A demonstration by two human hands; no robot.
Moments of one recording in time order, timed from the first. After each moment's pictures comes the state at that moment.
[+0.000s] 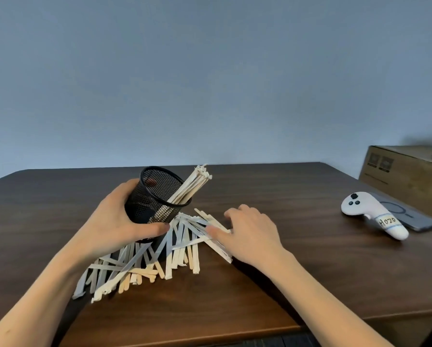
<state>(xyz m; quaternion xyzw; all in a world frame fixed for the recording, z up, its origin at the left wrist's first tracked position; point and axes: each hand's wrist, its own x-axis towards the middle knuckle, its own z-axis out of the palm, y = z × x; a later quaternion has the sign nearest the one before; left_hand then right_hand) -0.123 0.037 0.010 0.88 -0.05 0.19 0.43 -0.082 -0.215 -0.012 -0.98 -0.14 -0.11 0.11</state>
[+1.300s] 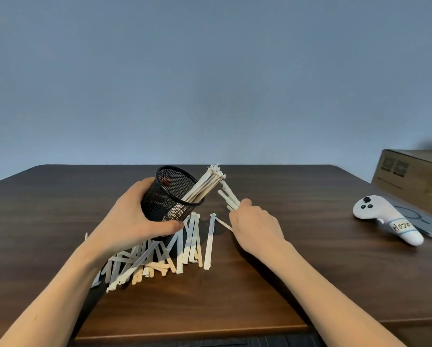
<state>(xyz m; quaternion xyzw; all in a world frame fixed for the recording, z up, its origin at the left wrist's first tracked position) -0.122 0.038 0.002 0.89 -0.05 0.19 0.42 -0.068 -0.205 -0.011 -0.97 -0.12 -0.13 0.14</state>
